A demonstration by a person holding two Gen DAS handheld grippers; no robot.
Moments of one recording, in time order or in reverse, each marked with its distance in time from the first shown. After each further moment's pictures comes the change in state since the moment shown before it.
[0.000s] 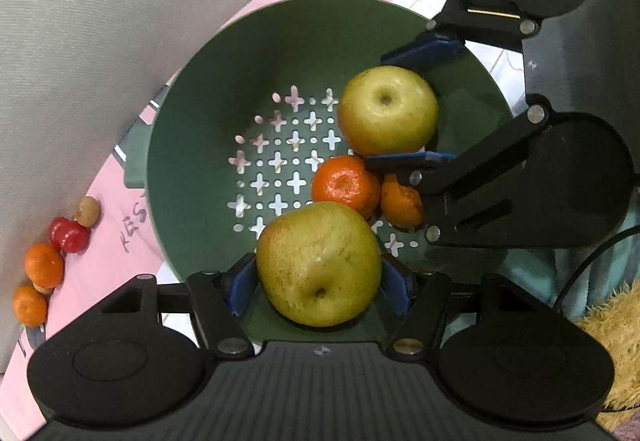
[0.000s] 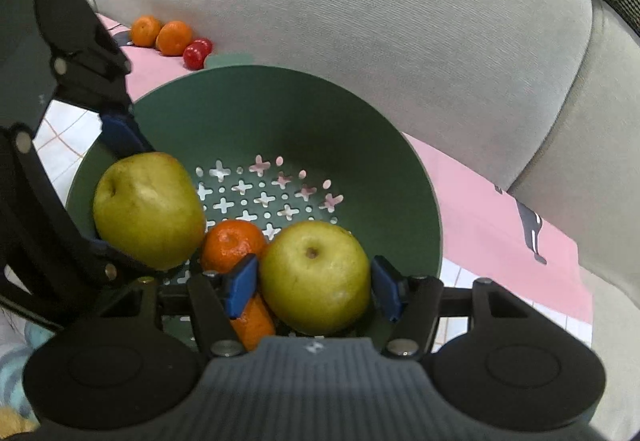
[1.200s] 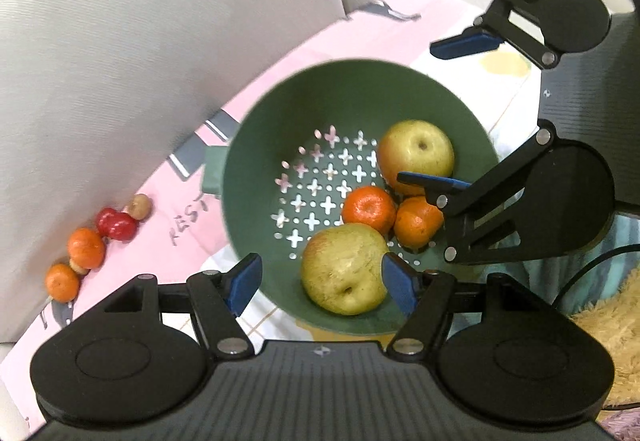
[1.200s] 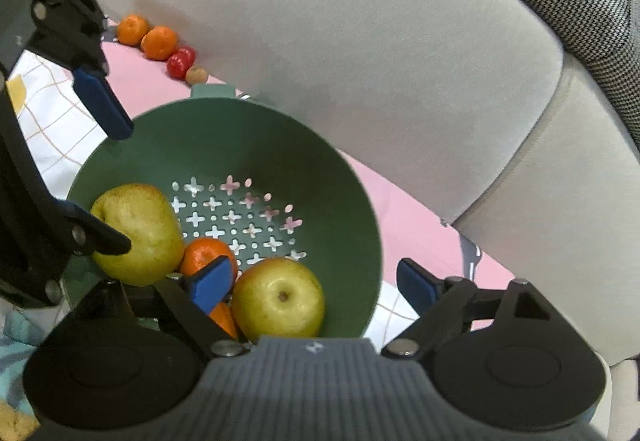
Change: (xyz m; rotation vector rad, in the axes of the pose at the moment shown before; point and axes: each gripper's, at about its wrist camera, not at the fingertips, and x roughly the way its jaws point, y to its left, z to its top) left arm -0.057 0.008 -0.010 -0.121 -0.124 0.057; right arm -0.033 0.010 0.020 -0.089 -0.006 -0.157
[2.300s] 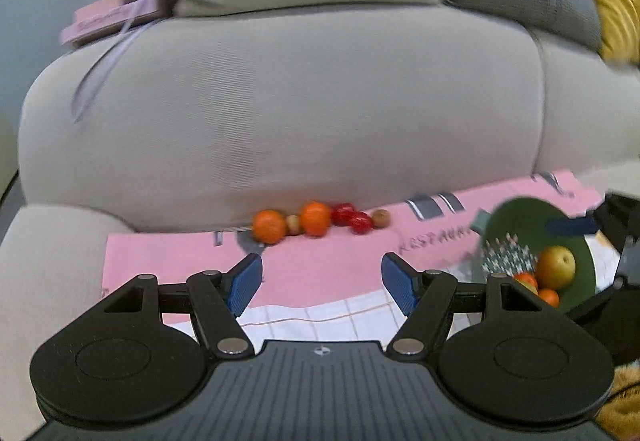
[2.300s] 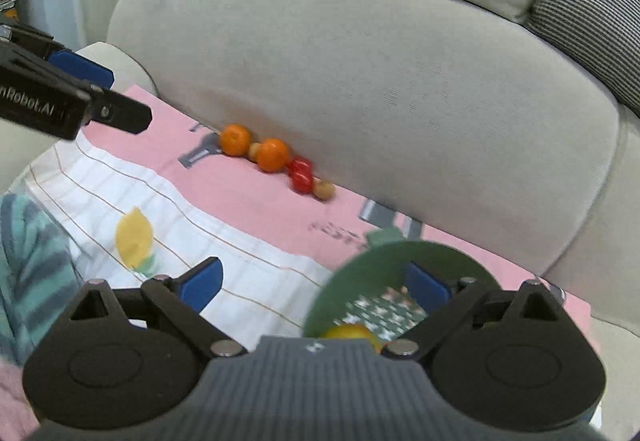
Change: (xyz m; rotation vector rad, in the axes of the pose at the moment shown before) left arm -0.139 0.144 -0.139 -0.566 -0.337 0.249; right arm -0.066 0.086 0.093 0.137 -0.096 0.202
